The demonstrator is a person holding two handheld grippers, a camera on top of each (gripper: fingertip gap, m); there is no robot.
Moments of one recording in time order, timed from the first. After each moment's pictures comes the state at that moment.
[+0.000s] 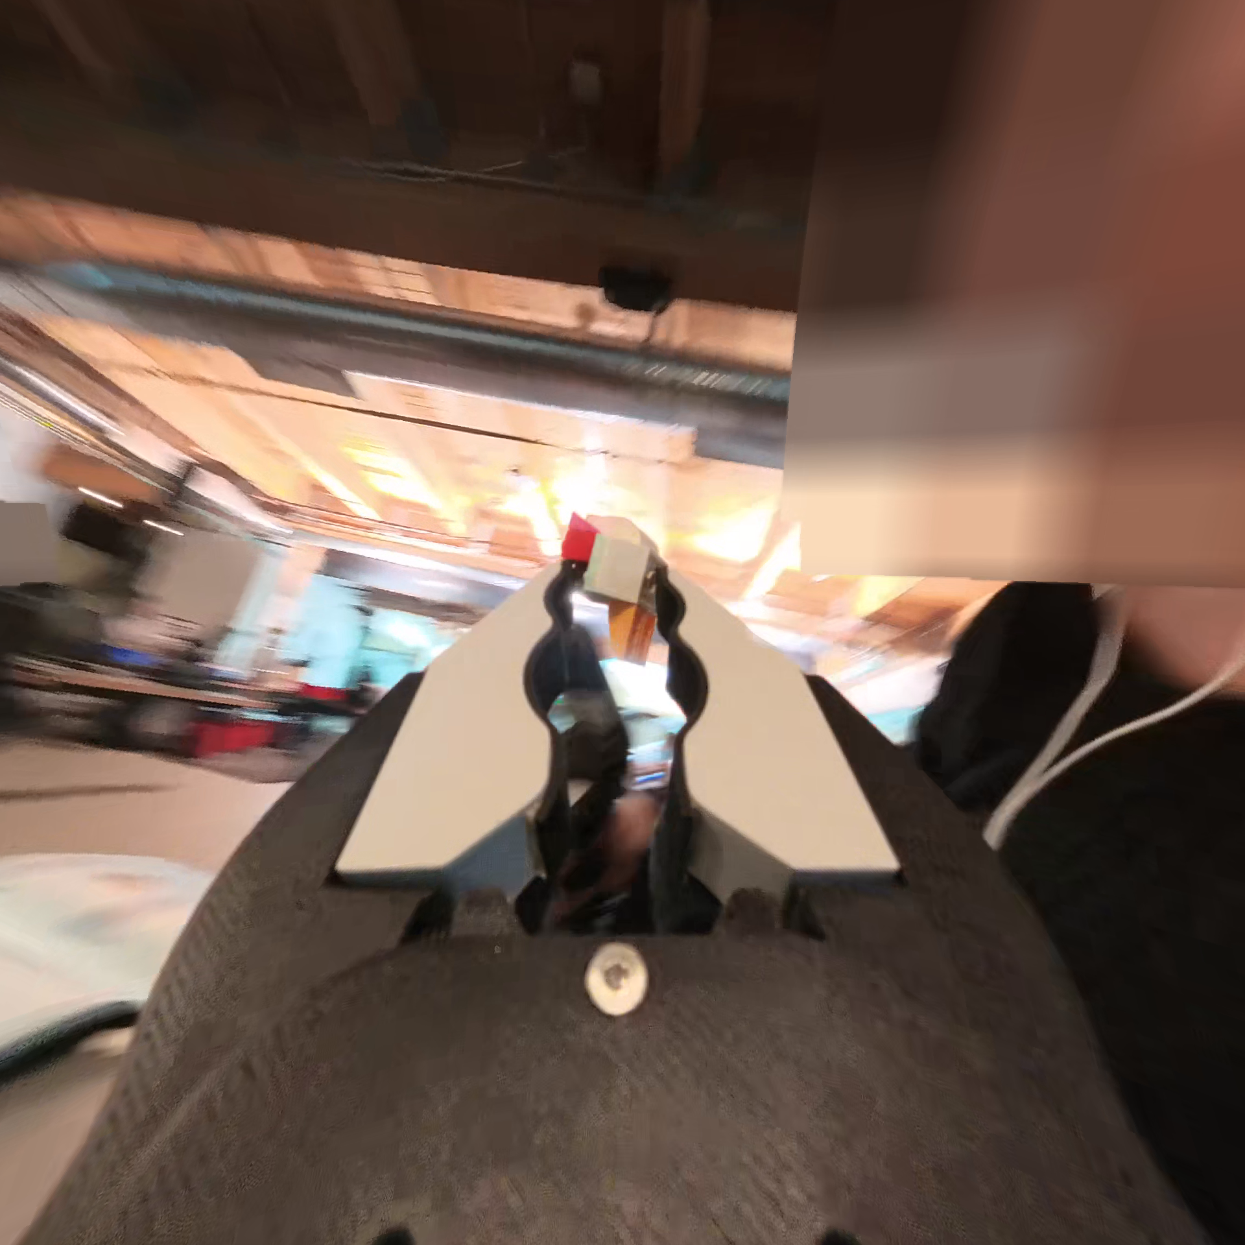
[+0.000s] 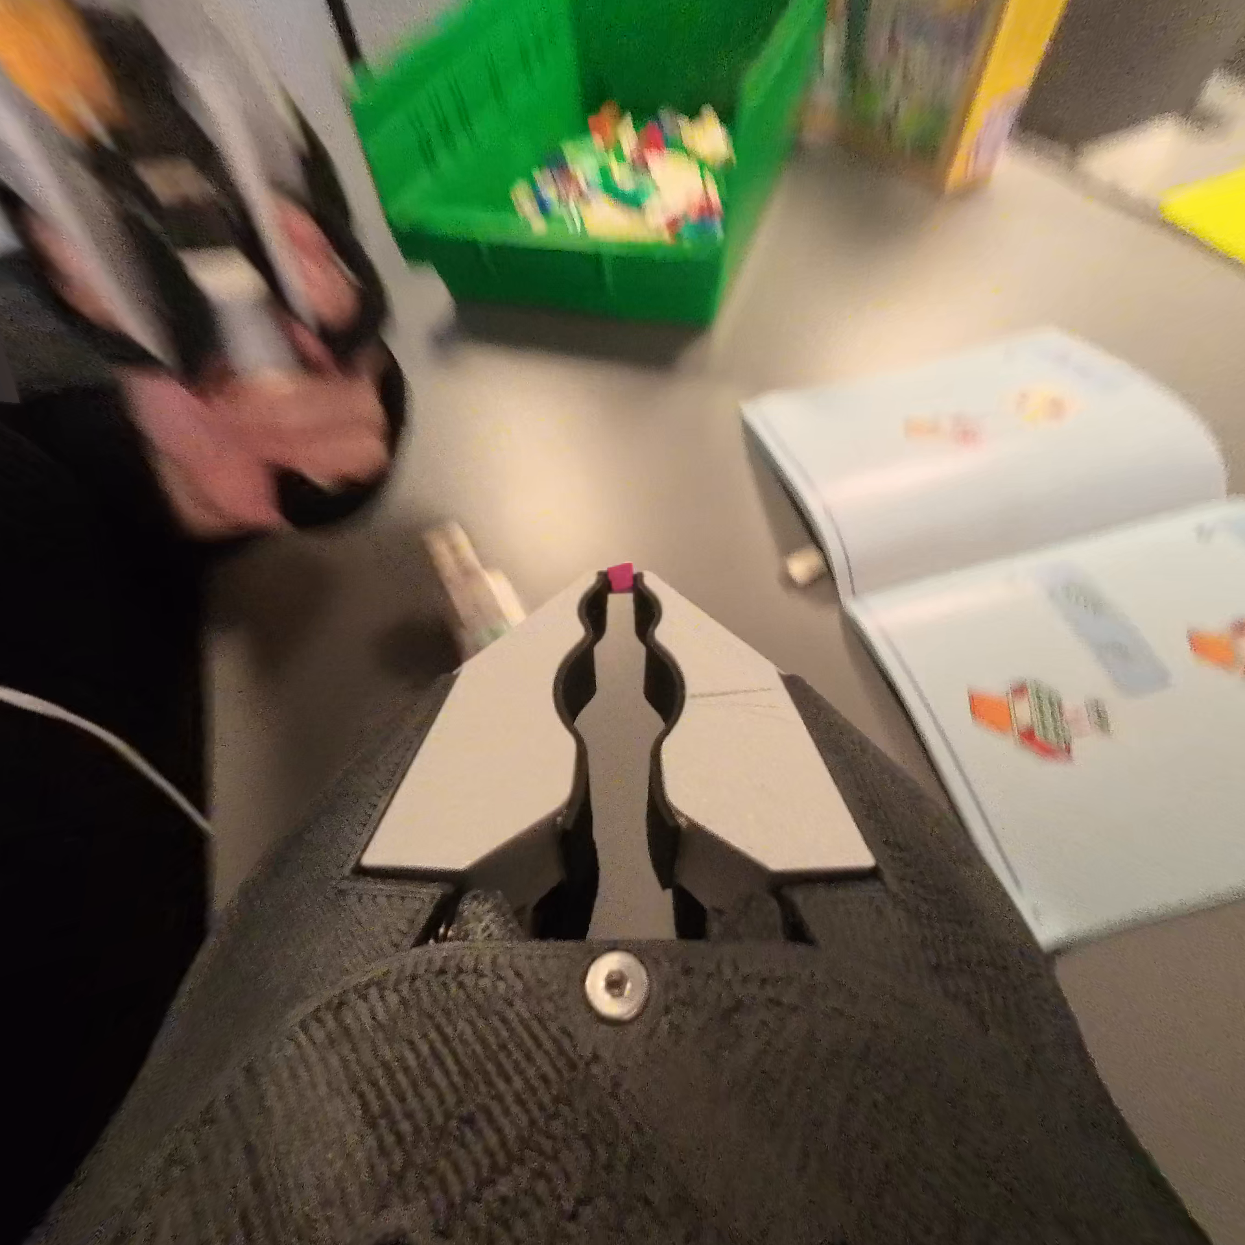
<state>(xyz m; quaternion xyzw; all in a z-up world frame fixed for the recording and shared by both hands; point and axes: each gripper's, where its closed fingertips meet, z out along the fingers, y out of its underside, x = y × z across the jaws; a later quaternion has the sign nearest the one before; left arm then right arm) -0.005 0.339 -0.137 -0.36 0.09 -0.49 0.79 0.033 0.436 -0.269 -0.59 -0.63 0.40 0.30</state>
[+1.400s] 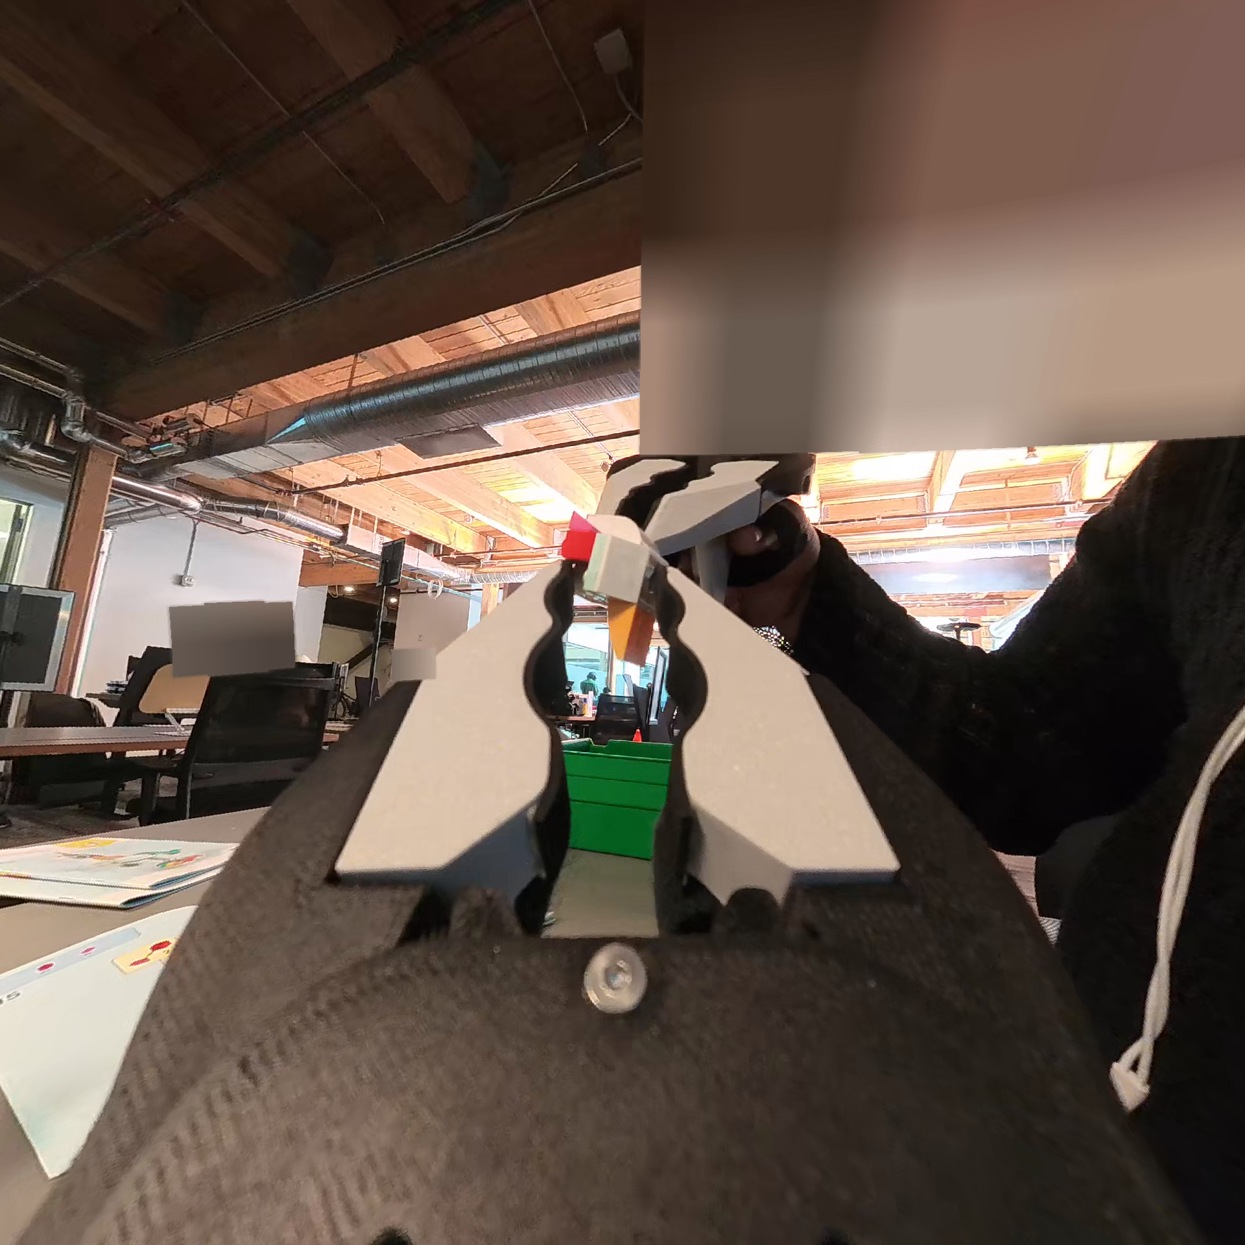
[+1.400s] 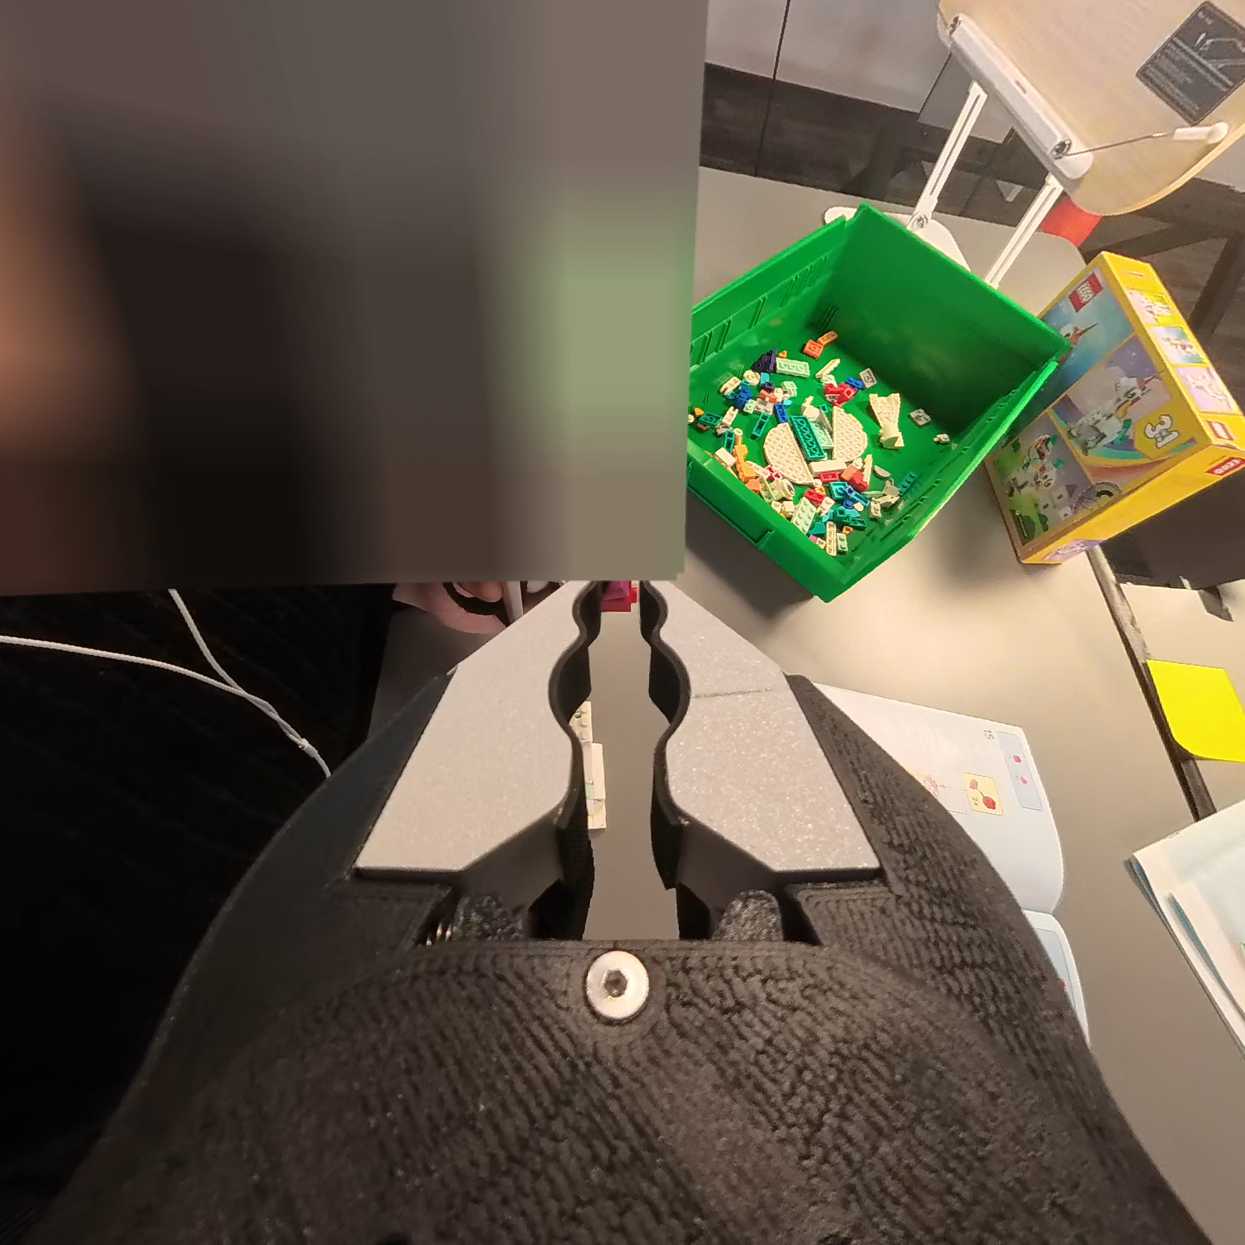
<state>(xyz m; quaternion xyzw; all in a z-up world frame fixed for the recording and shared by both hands) -0.006 0.342 -0.132 -0.39 0.11 -0.31 0.86 -0.007 0.348 -0.130 -0.41 -0.78 0.38 0.30</state>
